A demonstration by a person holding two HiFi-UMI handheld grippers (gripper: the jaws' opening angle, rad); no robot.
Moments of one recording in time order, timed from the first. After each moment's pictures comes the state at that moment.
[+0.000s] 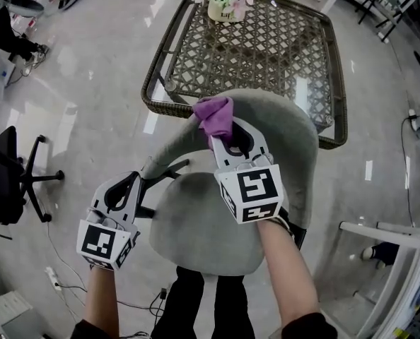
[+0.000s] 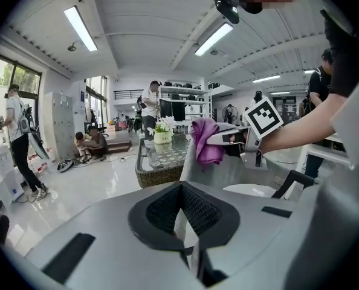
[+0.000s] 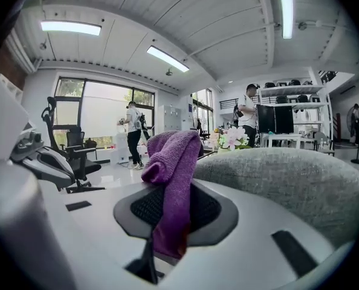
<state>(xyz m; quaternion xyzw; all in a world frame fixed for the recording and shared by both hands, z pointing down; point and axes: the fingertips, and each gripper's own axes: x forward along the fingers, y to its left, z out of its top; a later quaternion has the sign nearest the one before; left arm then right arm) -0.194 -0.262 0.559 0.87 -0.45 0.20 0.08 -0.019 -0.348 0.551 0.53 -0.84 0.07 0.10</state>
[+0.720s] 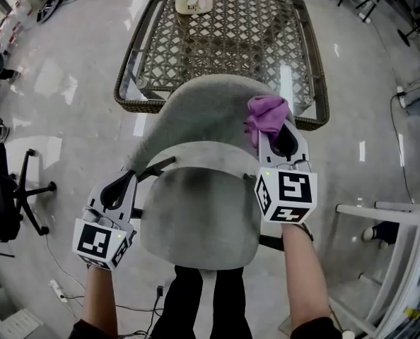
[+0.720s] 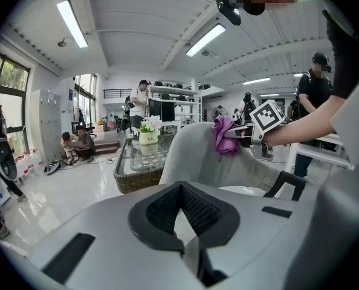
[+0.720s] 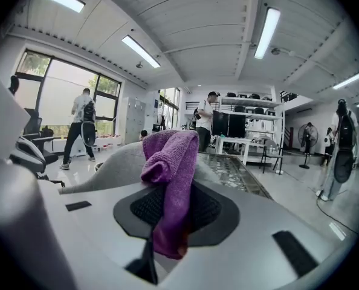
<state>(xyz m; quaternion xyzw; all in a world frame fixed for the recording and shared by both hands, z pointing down) -0.146 -0.256 0.567 0.89 -0.41 0.20 0.08 0.145 -0.303 0.549 0.68 -0.71 0.07 0.13</state>
